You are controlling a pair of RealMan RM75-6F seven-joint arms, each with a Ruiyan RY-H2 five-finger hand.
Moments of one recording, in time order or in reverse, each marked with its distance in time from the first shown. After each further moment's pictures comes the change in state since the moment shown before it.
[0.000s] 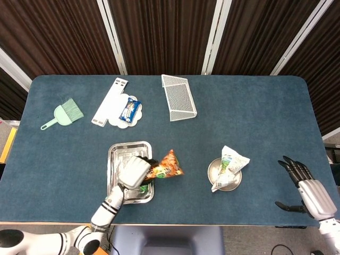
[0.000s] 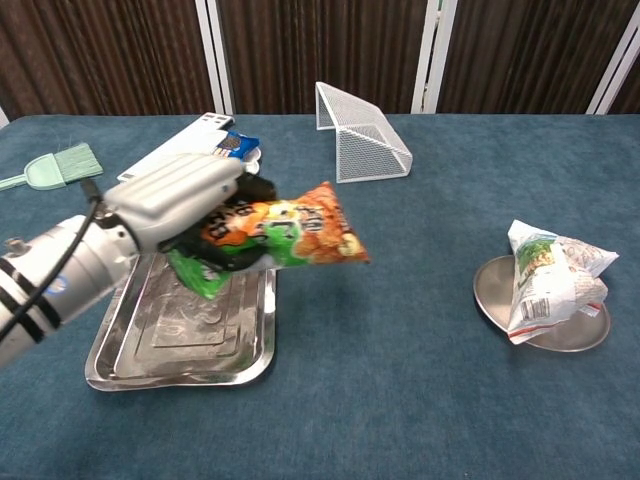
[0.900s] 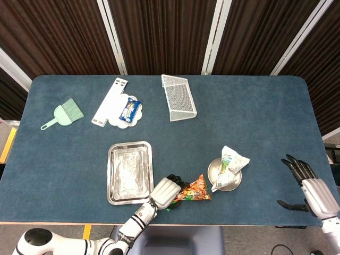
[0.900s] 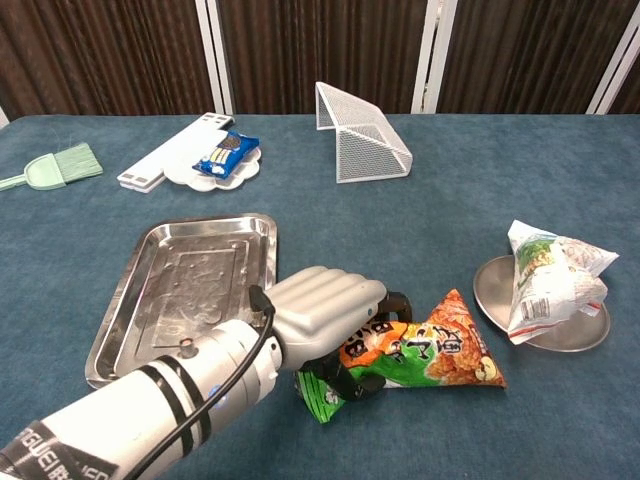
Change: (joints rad) left arm -0.093 -0.272 -0.020 -0.017 -0.253 -0.221 0.256; right arm 0.012 0.008 -0.009 0.016 0.024 0.010 0.045
